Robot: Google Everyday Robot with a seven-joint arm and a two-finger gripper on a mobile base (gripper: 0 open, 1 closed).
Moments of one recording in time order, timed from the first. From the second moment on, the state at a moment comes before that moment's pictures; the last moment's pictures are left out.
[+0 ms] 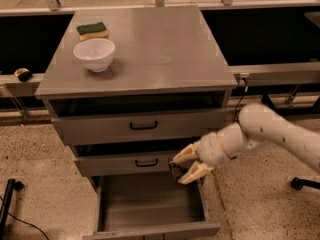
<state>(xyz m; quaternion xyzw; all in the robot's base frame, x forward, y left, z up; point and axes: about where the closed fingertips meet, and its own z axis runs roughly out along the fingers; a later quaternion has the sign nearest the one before) 0.483 -0.069 0.636 -0.73 0.52 0.30 0.33</state>
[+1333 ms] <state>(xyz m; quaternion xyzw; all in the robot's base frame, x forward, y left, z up) 0.530 -0.033 0.518 -0.63 0.54 0.32 0.47</state>
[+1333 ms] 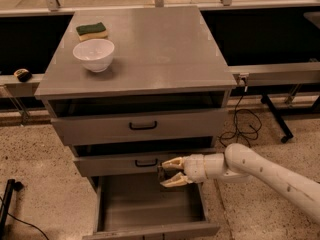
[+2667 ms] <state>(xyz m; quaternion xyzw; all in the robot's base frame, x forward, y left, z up) 0.563 -0.021 0.379 -0.61 0.56 0.32 0.46</state>
